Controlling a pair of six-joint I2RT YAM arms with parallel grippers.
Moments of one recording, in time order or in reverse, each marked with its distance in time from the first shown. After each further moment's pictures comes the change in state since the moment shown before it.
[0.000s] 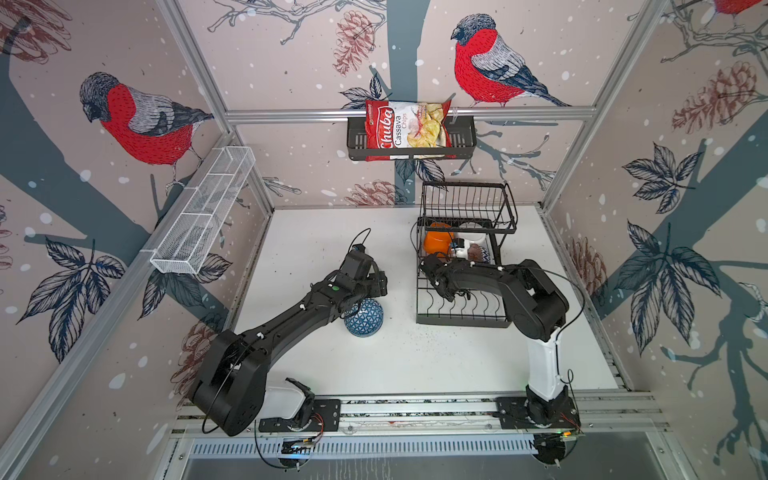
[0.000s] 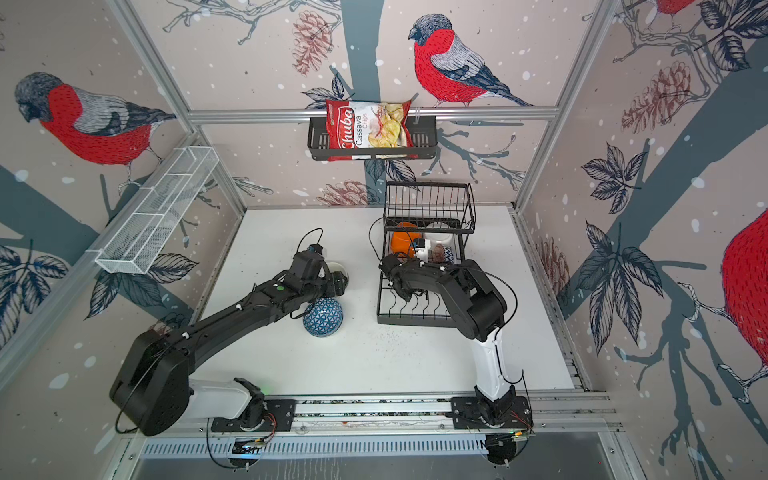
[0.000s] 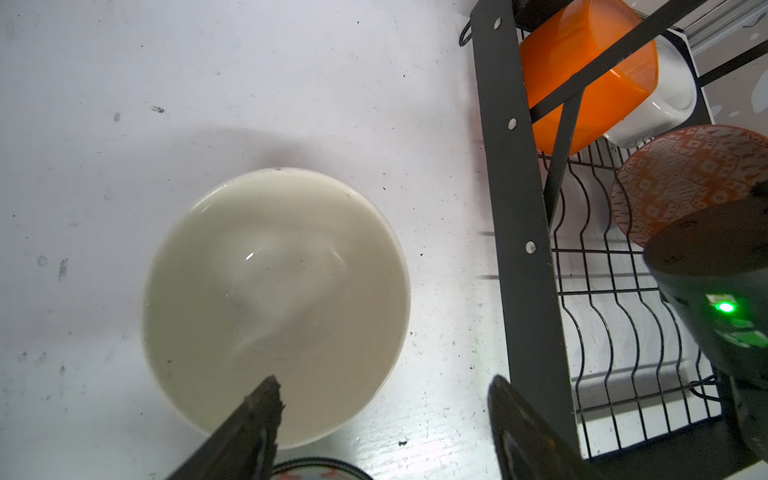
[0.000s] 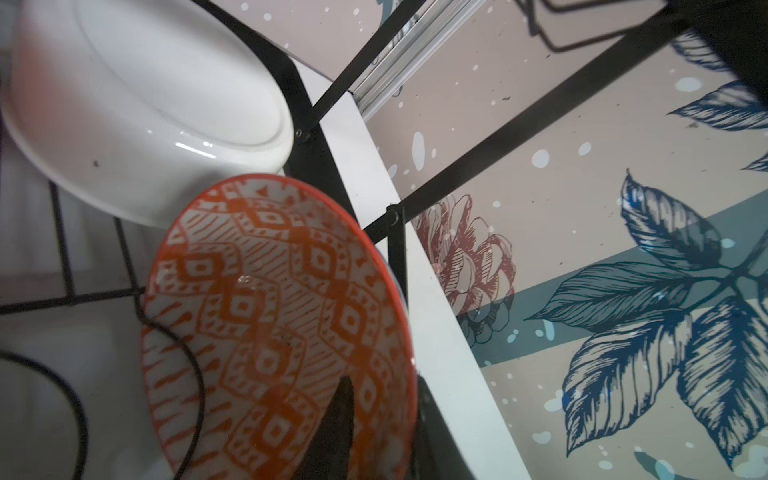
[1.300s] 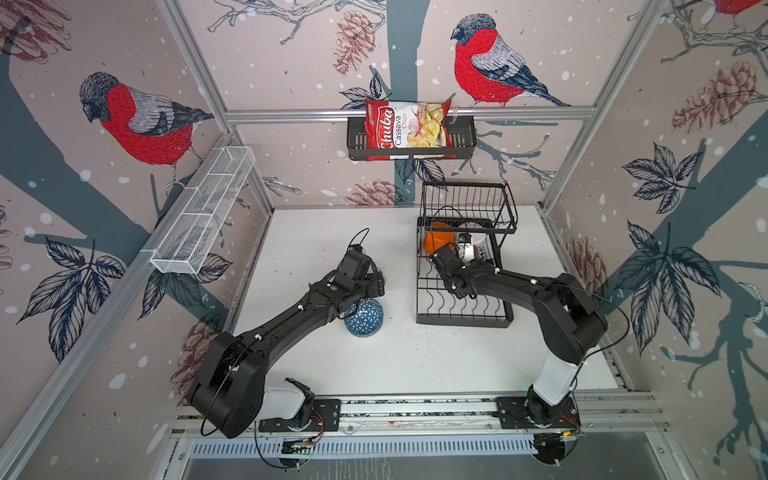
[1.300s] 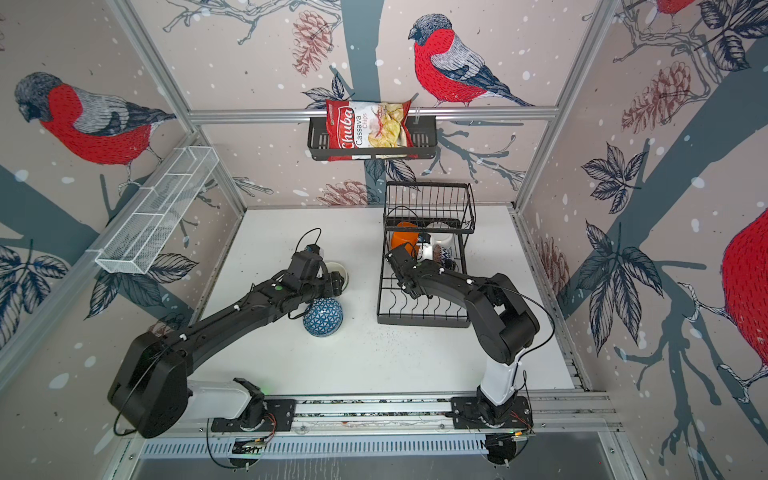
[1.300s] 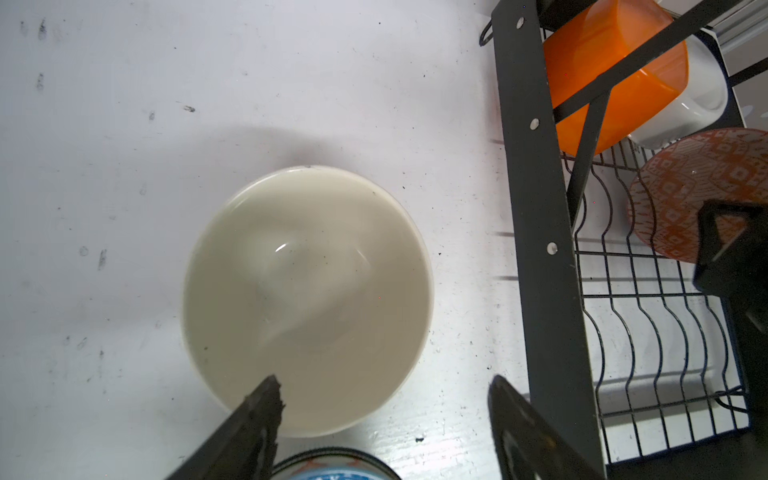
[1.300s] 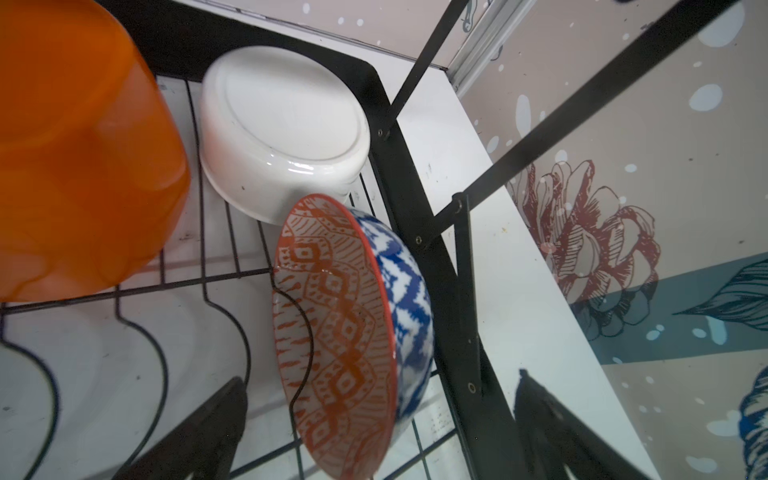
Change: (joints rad) left arm 0.011 -0.014 0.003 -0.040 -0.035 0.005; right arm -0.002 -0.268 -0.154 0.276 -0.335 -0.148
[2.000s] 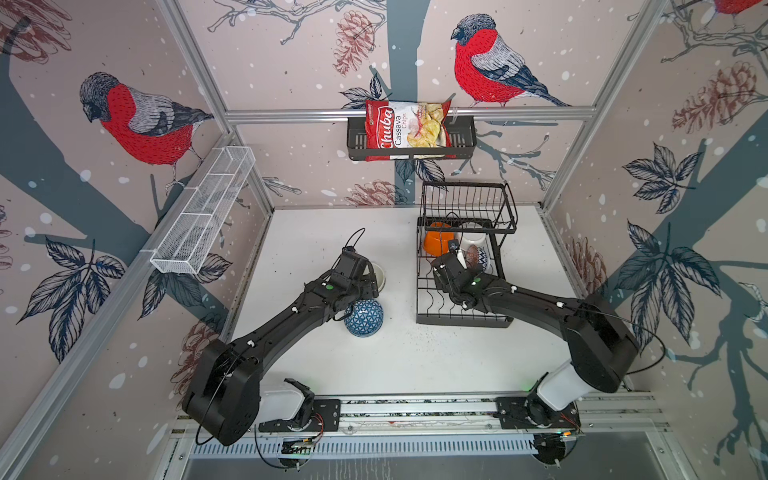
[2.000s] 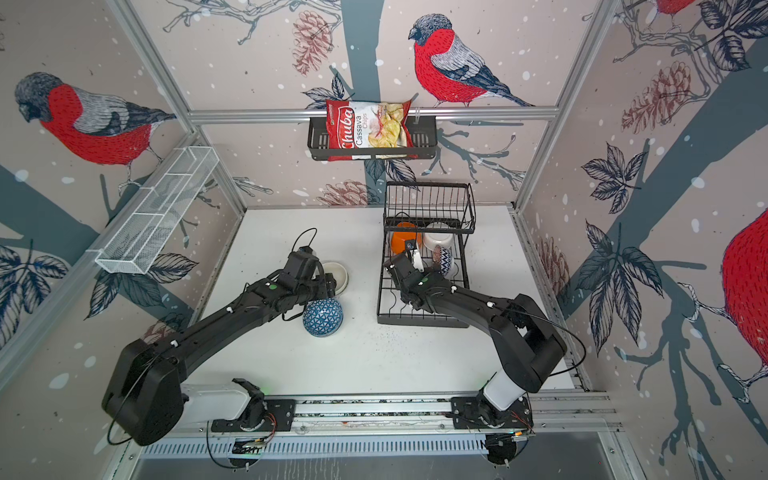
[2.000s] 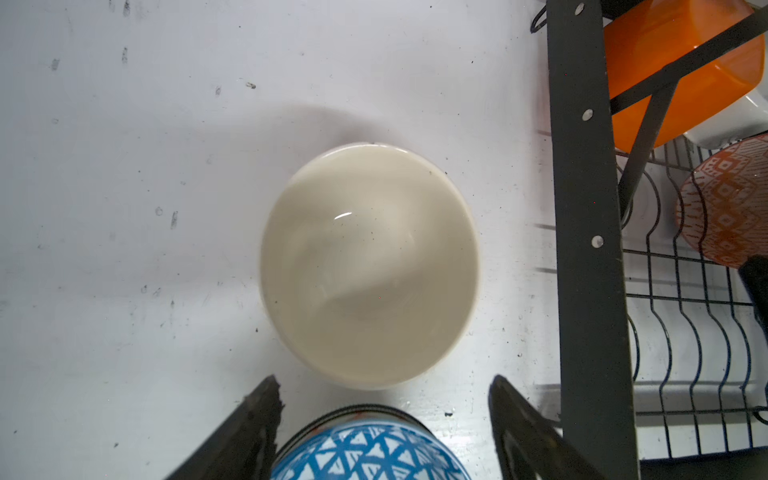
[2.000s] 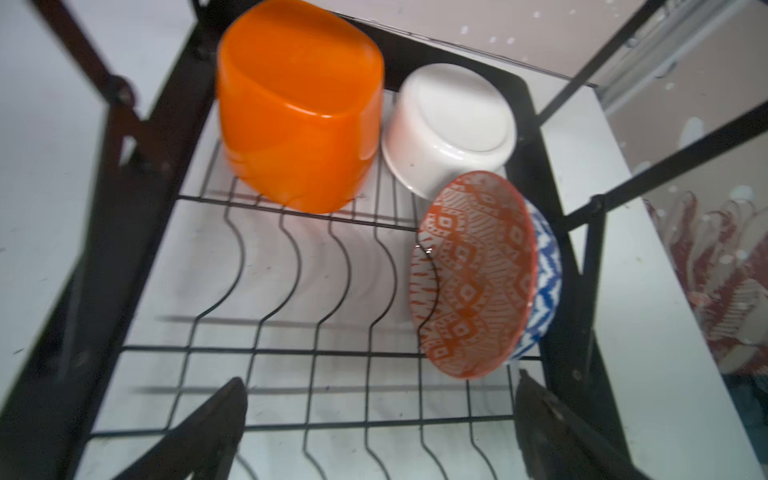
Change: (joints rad) left arm 0.014 -0.041 0.020 -0.138 -0.041 -0.027; right arm 0.097 -0.192 -0.143 0.164 -0.301 -0.167
